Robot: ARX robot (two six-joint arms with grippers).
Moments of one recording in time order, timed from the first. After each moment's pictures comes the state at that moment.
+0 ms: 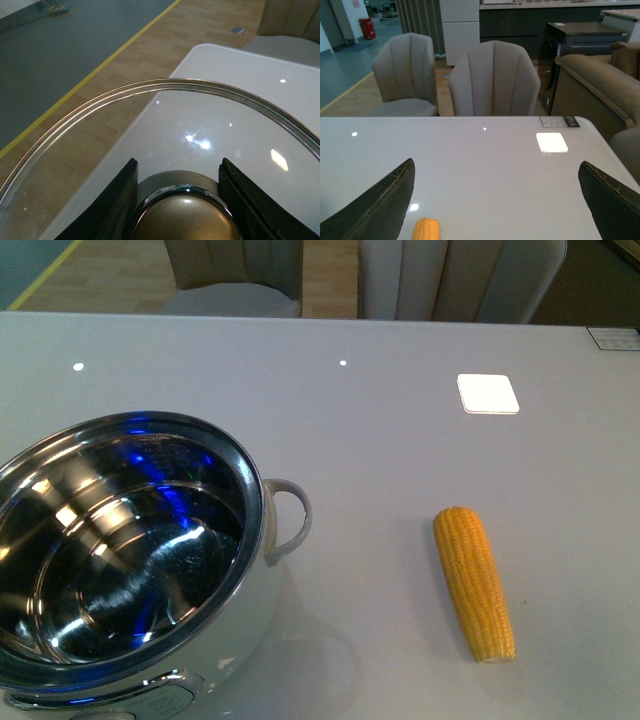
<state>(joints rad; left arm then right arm) 0.64 1.65 0.42 0.88 0.16 0.14 0.00 0.01 0.02 0.00 0.00 0.00</state>
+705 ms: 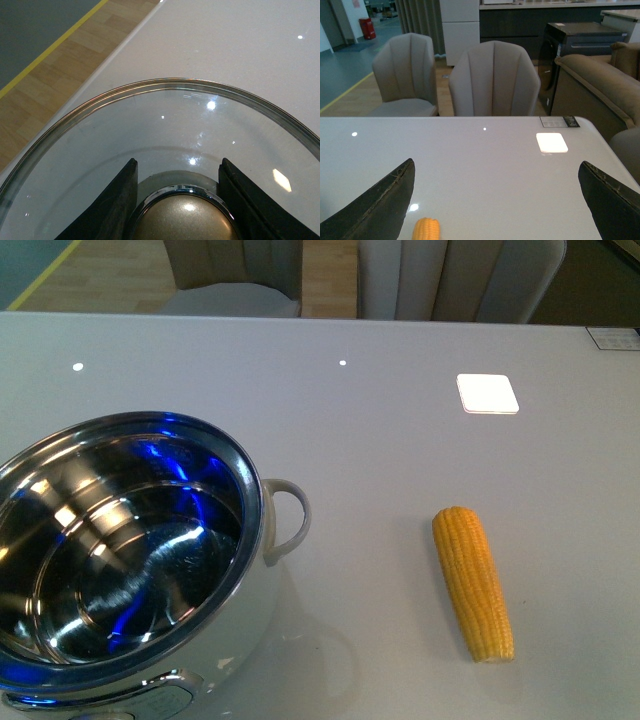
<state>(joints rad) 0.63 2.32 0.62 1.17 0.13 0.15 0.00 0.01 0.02 0.00 0.00 0.00</state>
